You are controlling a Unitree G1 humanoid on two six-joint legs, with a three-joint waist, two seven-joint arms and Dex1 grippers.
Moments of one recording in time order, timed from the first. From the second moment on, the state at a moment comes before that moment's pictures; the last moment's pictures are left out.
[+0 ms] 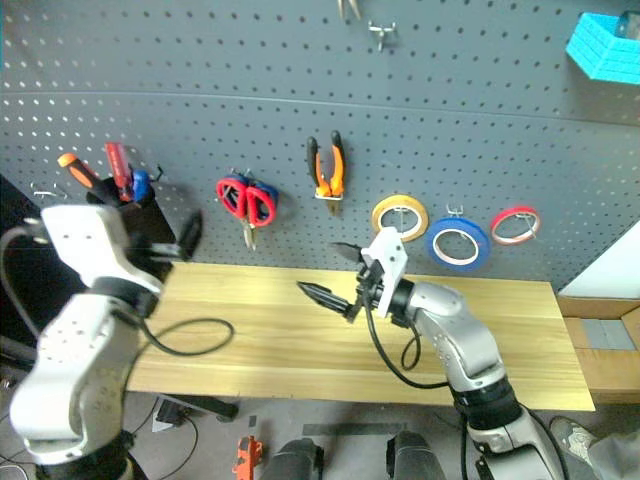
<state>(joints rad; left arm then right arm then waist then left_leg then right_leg) -0.08 0.35 0.30 -0.67 -0.36 0.71 -0.06 -0.36 -0.25 0.22 -0.23 0.34 0.42 0.64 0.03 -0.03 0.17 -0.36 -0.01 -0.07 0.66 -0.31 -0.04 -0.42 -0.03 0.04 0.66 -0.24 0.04</state>
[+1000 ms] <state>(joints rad) 0.21 0.08 0.07 -0.25 -0.16 0.34 -0.07 -0.05 -0.27 0.02 0.09 0.01 0.36 0.18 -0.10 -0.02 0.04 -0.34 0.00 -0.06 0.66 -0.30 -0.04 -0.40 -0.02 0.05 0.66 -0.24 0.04</state>
